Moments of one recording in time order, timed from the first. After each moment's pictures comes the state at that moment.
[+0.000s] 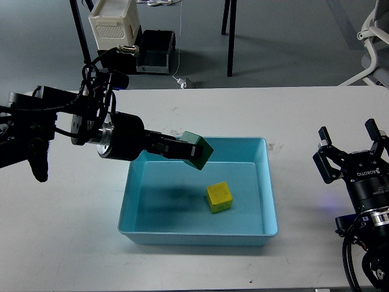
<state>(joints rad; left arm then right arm) -1.25 0.62 -0.04 -1.58 1.11 -0.49 -0.01 -0.14 -0.10 1.42 1.57 0.30 0.38 -0.06</state>
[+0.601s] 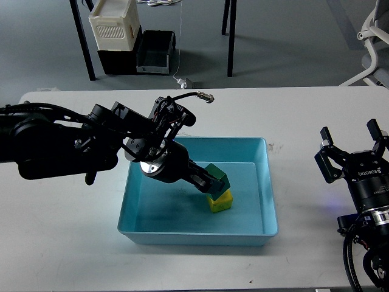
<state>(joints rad) -1.36 0.40 0.16 -1.44 1.12 -0.49 0.07 -0.14 -0.10 1.43 1.57 0.30 0.39 -0.06</state>
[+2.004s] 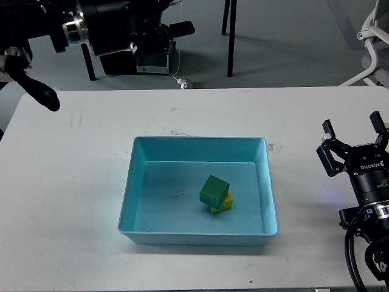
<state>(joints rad) -1.15 0.65 -0.58 -1.31 0.39 -0.49 -0.01 -0.11 -0.11 1.45 1.57 0.30 0.39 -0.05</state>
